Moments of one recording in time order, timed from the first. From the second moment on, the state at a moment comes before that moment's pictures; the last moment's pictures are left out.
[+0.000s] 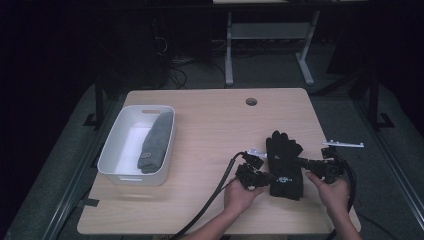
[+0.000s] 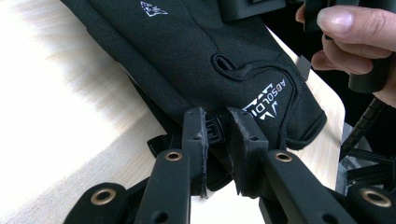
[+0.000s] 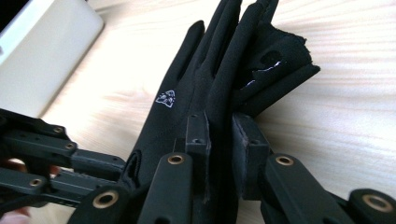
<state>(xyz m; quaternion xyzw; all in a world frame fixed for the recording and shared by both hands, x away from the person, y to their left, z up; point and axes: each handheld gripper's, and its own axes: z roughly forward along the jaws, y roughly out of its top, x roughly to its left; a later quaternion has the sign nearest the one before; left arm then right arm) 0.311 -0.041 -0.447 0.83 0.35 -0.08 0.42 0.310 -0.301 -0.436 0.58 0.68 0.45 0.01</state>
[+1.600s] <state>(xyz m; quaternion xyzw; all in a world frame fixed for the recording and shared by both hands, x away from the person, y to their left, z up) 0.321 -0.020 -0.411 0.83 0.34 -0.07 0.43 0.314 -0.281 -0.415 0.57 0.67 0.48 0.04</state>
